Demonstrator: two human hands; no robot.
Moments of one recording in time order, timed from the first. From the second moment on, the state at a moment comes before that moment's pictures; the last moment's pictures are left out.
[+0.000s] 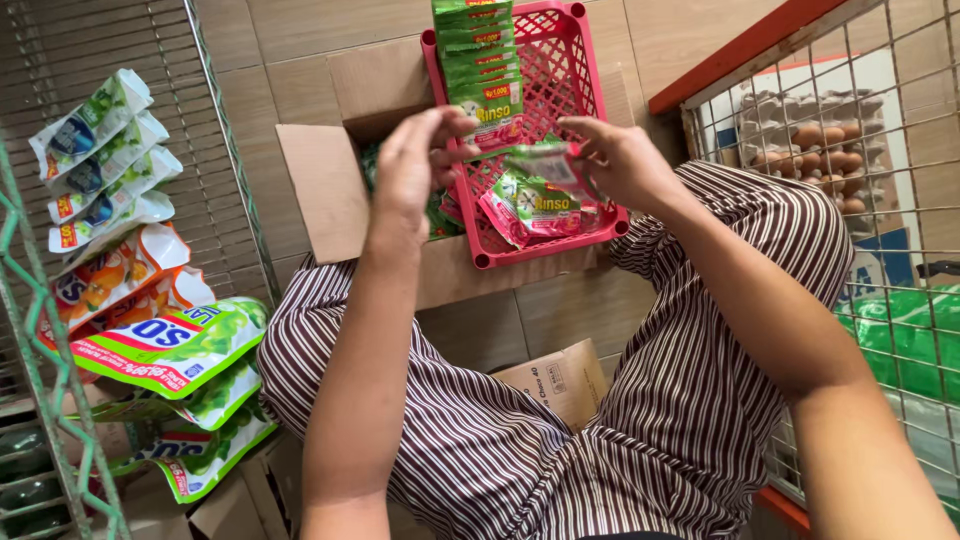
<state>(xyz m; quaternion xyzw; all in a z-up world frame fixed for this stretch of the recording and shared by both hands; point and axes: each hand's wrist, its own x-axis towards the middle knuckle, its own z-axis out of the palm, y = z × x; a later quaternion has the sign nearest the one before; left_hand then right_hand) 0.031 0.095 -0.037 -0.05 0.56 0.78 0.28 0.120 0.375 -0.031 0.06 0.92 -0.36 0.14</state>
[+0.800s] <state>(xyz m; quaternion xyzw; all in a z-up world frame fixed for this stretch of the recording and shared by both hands) 0.047 0.132 -0.066 0.02 0.63 0.71 0.31 0.113 0.406 -0.054 -0.14 0.97 -0.18 -0.04</state>
